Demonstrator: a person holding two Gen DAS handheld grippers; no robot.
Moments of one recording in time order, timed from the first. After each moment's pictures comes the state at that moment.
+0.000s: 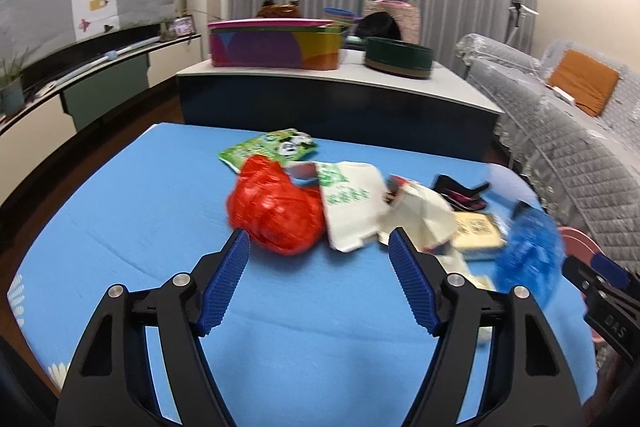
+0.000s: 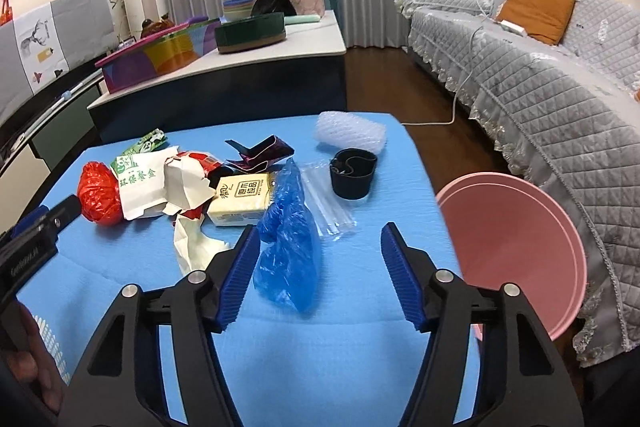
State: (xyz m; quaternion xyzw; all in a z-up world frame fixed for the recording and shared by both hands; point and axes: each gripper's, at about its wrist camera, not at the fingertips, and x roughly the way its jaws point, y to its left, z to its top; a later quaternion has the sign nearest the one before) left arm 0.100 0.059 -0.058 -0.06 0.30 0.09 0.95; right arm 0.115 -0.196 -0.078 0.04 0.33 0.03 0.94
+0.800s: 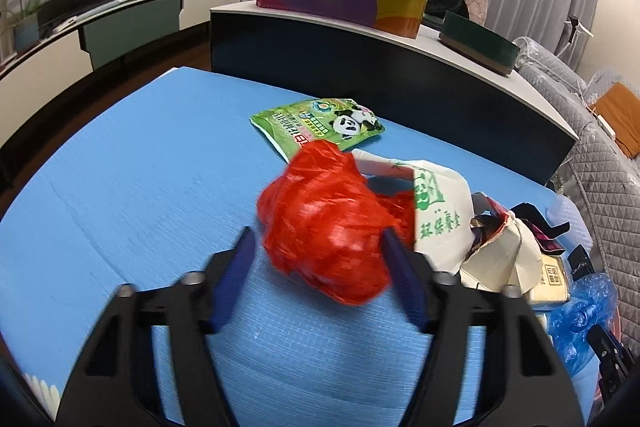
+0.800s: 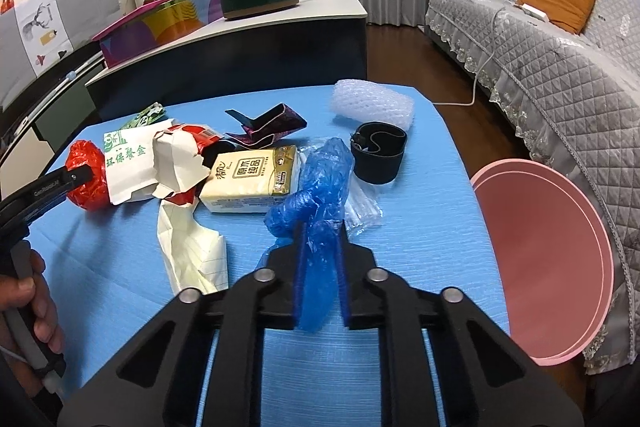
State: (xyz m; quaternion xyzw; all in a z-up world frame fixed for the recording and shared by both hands) left arm 0.162 0.106 -0.095 -0.13 0.36 0.13 0.92; right arm 0.139 -0.186 -0.099 0.03 0.36 0.05 0.93
